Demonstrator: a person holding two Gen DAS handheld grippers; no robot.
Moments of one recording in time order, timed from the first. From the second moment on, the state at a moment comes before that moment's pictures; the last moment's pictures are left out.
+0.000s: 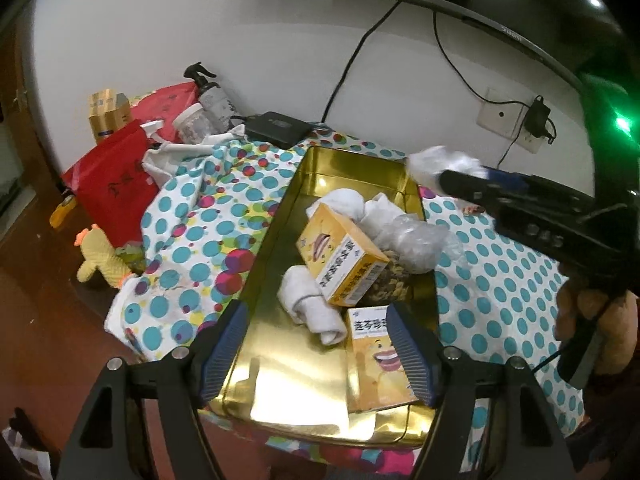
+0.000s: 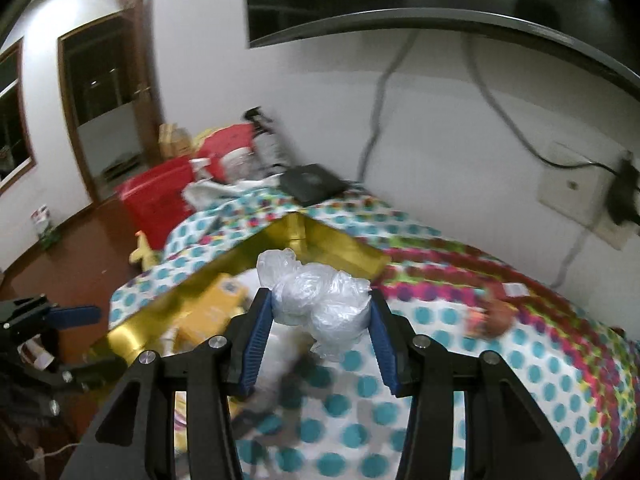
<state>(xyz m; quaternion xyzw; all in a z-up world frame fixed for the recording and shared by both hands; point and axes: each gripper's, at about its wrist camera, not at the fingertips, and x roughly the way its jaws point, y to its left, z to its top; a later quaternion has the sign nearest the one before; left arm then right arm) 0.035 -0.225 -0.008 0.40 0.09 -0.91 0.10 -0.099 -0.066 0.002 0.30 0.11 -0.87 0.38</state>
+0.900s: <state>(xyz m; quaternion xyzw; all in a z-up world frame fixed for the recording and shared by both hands) 0.047 -0.228 0.006 0.39 0.11 -0.91 0.09 -0.094 -0.102 -0.017 0.30 0.12 -0.87 0.38</state>
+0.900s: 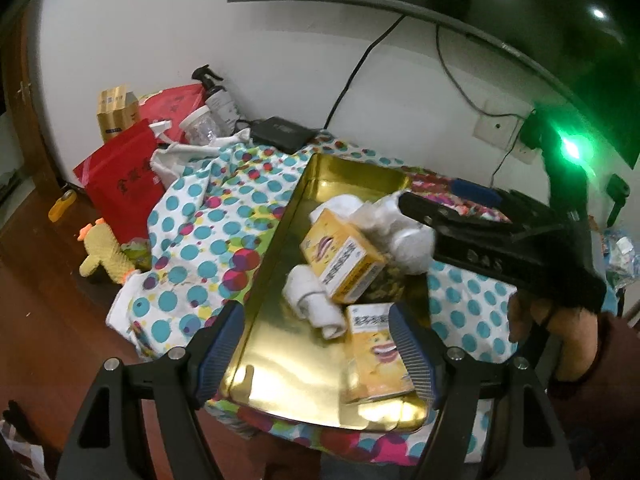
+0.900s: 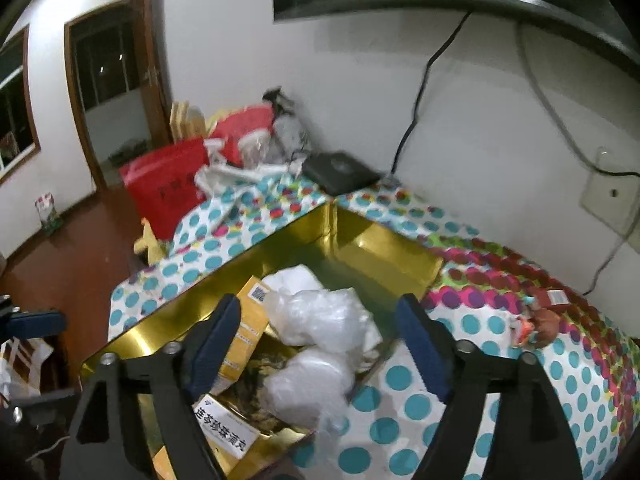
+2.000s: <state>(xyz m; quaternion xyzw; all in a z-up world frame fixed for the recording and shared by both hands) -0.256 -0.039 -0.089 0.47 0.05 -0.88 -0.07 -0.105 0.162 -0.053 0.22 0.02 -0.97 0.10</state>
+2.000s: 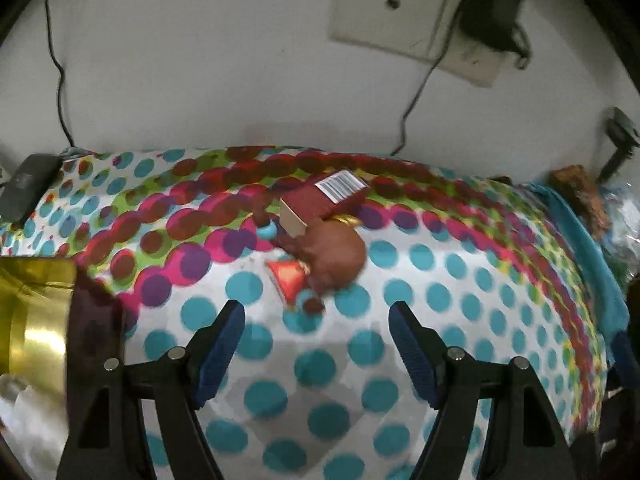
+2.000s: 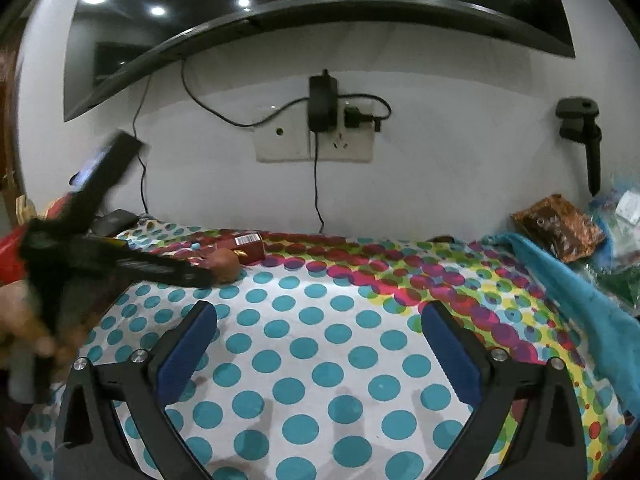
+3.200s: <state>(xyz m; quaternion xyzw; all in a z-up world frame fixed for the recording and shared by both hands) -0.243 -0.086 -0.099 0.42 0.10 -0.90 0.05 -0.260 0.105 -0.081 0.36 0.00 -0.90 0.23</state>
